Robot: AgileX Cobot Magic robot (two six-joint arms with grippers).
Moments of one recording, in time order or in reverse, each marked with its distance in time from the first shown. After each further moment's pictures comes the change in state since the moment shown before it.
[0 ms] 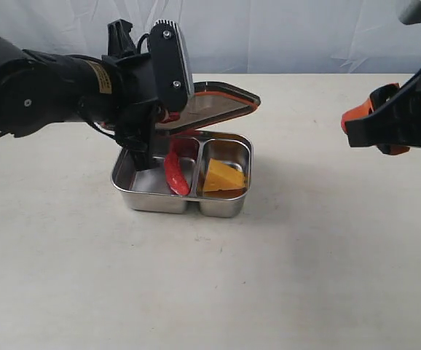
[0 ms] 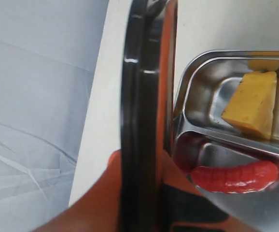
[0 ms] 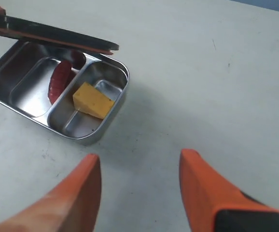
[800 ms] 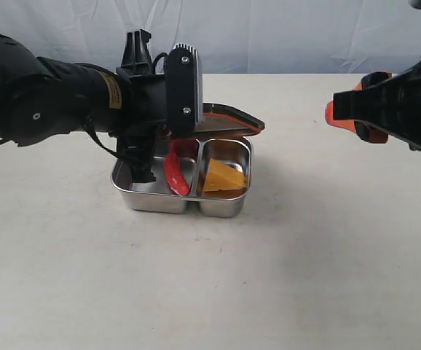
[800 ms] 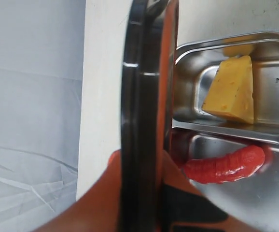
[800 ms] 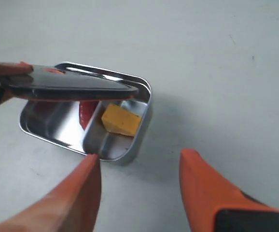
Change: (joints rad) left arm -0.043 0.007 0.000 0.131 0.045 0.000; right arm 0.000 0.000 0.037 0.127 -0.107 0.132
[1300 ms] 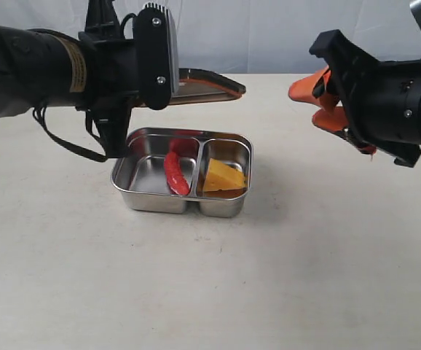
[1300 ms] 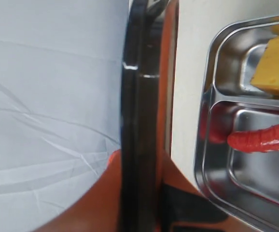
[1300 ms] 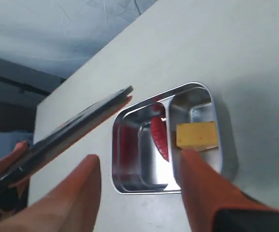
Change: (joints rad) left arm 0.000 -0.129 0.000 0.407 0.084 -0.367; right arm 0.000 0.140 0.077 0.610 -0.296 0.060
